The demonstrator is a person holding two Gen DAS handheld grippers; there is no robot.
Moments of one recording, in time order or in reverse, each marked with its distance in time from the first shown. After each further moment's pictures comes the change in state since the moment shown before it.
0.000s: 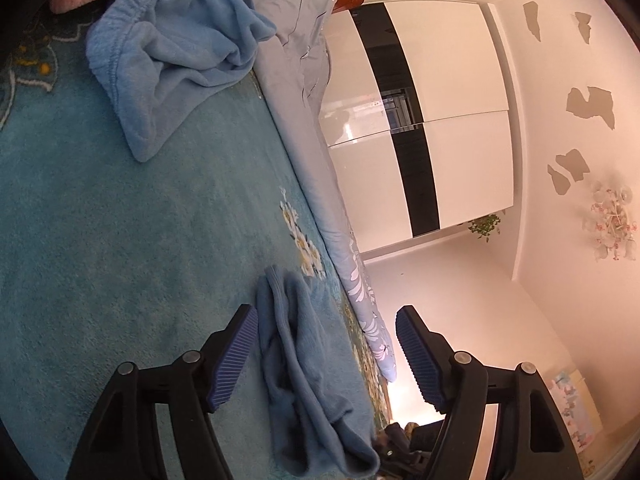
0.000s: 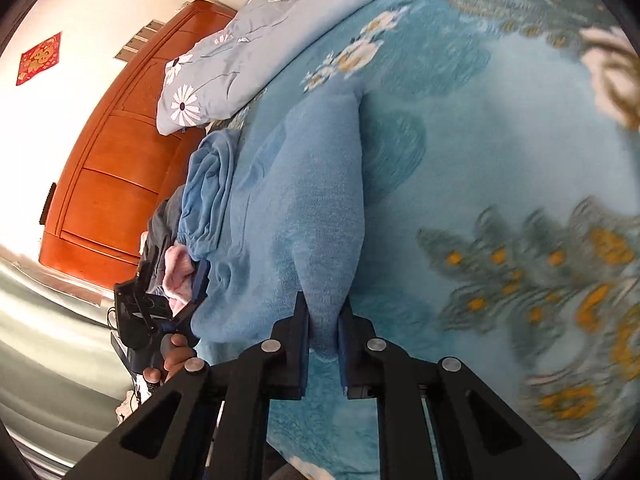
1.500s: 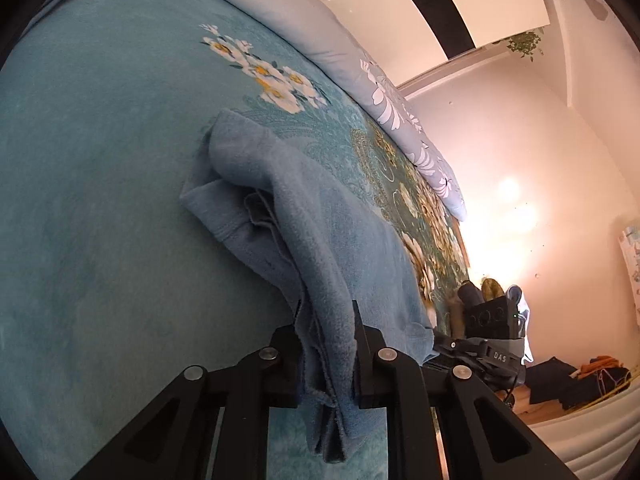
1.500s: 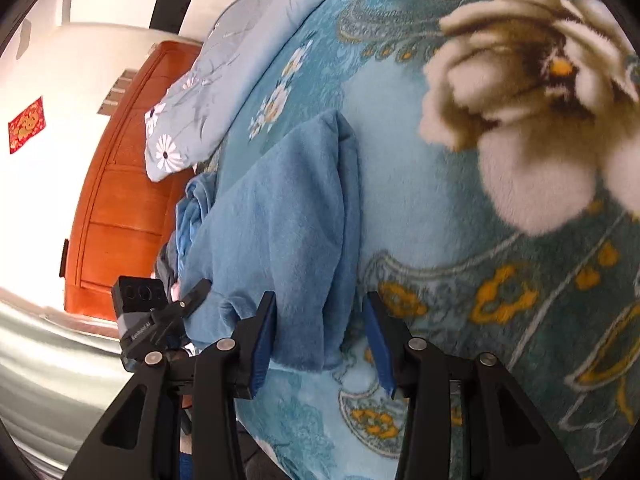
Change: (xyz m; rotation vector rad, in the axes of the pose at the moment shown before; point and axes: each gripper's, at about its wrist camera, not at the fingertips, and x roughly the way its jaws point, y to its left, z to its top) left arm 0.111 -0.076 -0.088 0.304 0.537 0.278; right arm -0.044 -0.098 0.009 0.162 0.008 0.068
